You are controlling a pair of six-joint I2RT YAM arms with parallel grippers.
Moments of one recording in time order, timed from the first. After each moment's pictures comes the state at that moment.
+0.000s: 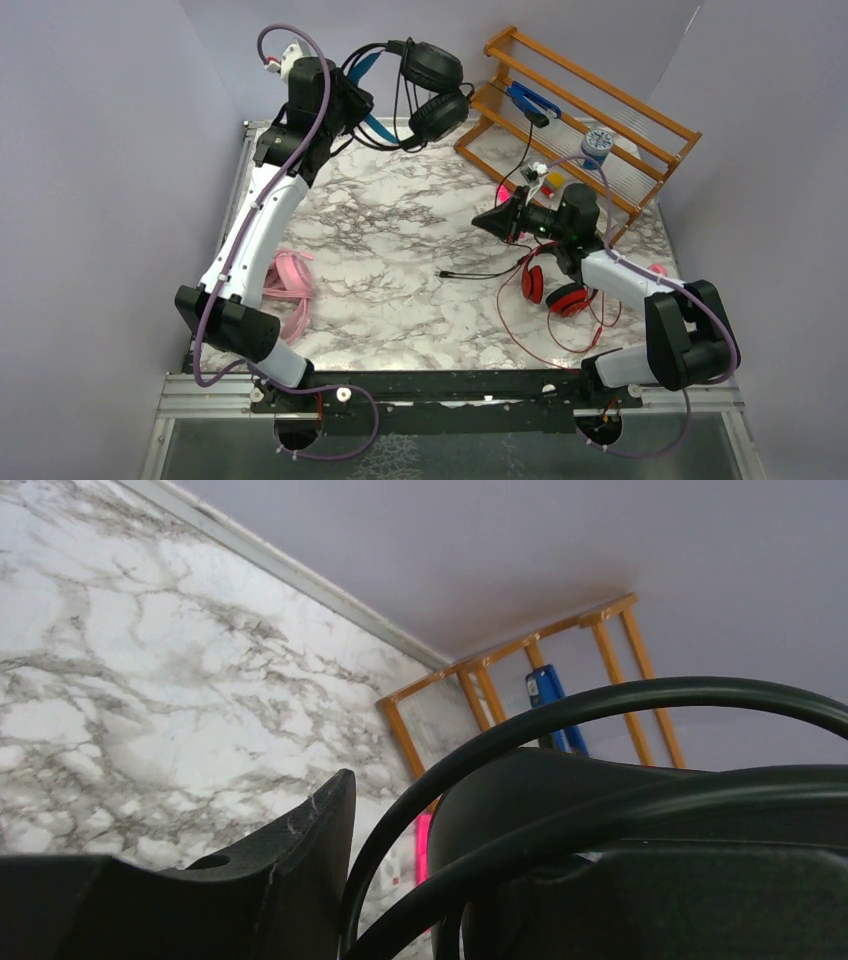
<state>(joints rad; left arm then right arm) -0.34 1.54 1.81 -0.61 -0.20 -0.85 0.27 1.39 0.65 0.65 -0.80 0.33</state>
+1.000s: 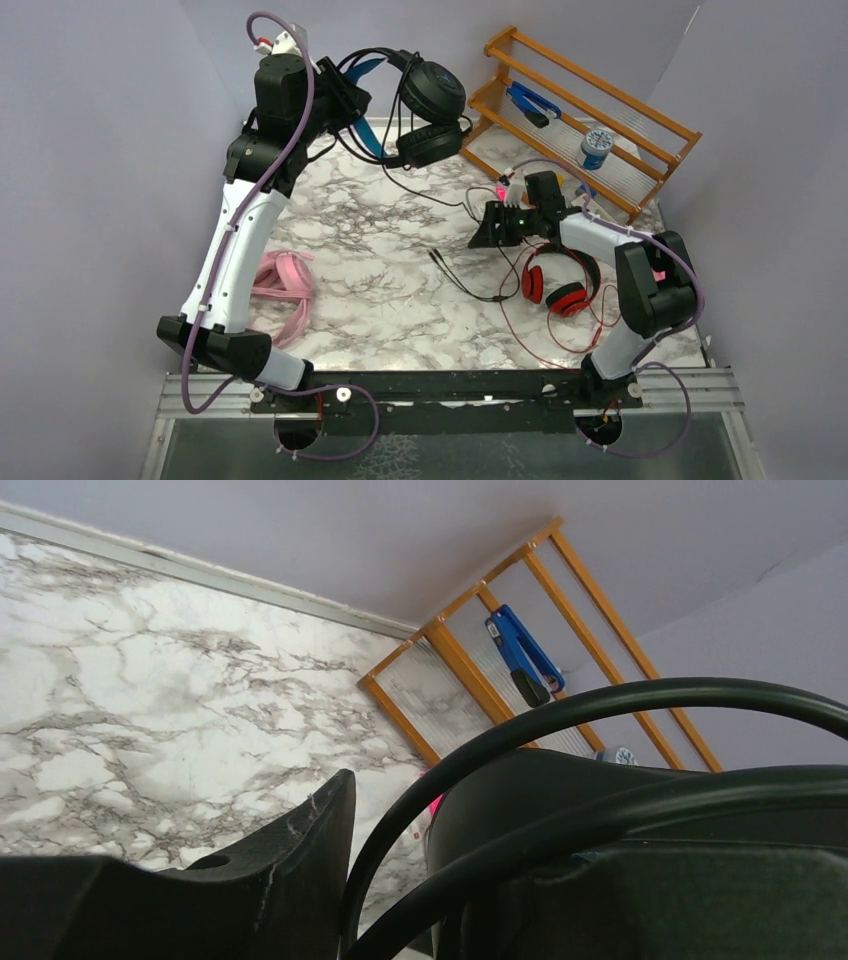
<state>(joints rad) -0.29 1.45 1.82 -0.59 0.02 -0.66 0.31 1.68 0.96 -0.10 -0.64 0.28</state>
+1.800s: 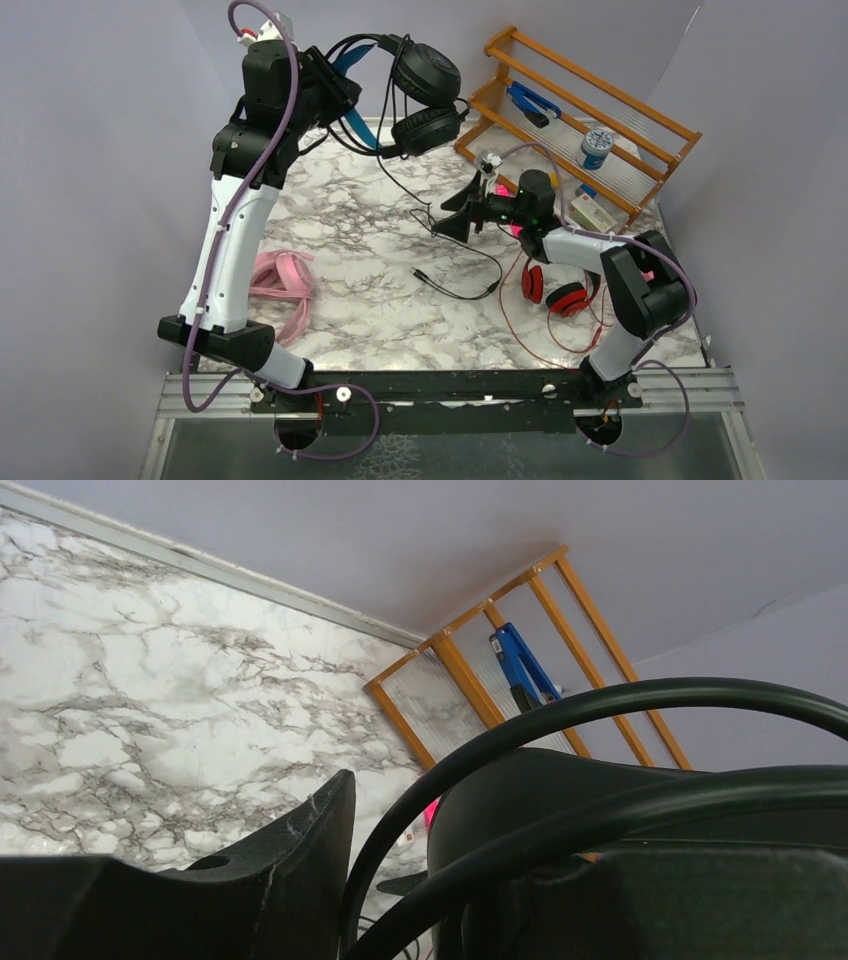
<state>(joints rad) -0.28 1.50 2.01 -0.77 -0.03 -0.70 0.44 1.68 0.86 0.73 -0.89 0.32</state>
